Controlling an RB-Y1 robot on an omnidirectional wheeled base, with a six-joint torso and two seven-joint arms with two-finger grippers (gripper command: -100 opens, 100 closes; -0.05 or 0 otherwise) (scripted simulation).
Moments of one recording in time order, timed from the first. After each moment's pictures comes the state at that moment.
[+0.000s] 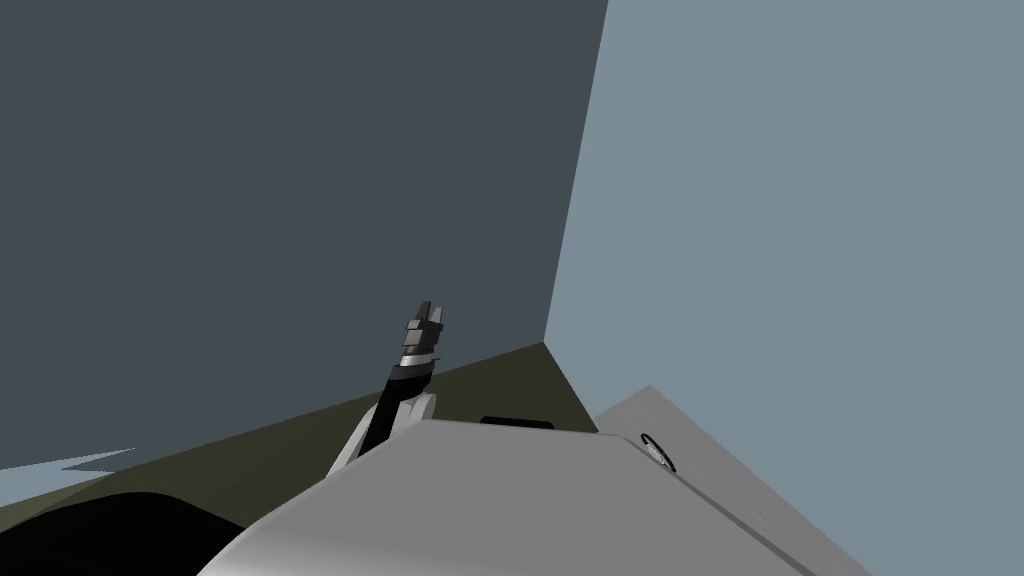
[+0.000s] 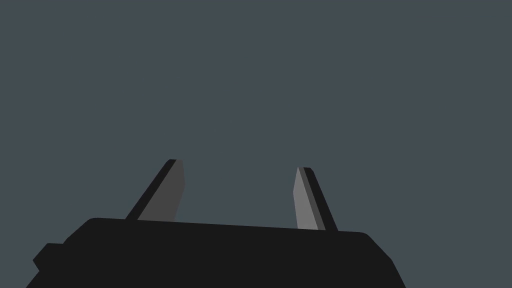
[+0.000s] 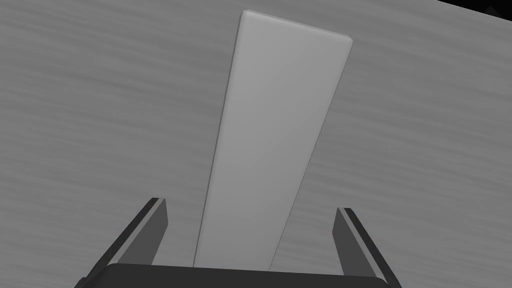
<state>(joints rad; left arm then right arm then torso) 0.52 0.05 0.05 -2.26 -0.04 -0.44 0.06 0.71 -1.21 0.77 -0.72 0.21 -0.63 -0.73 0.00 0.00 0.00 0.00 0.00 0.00</state>
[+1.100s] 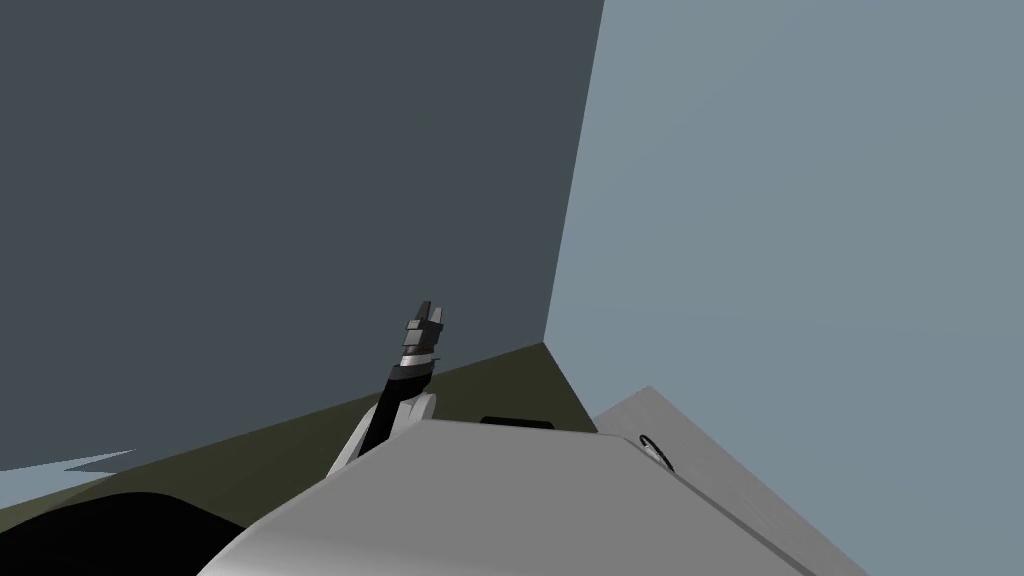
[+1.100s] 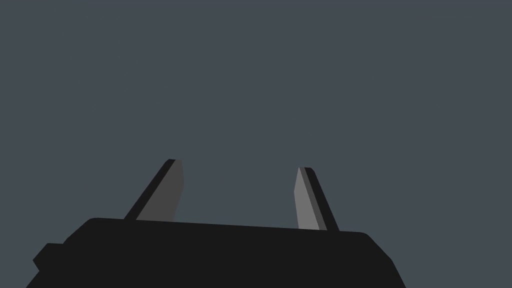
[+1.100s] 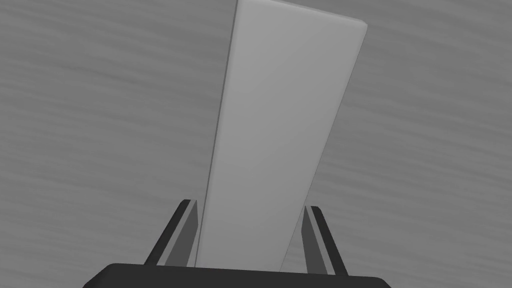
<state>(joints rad) 0.52 0.05 0.05 -2.26 -0.04 -0.44 0.06 0.70 -1.19 0.77 -0.70 0.21 -0.62 -0.72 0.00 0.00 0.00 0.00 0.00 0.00</state>
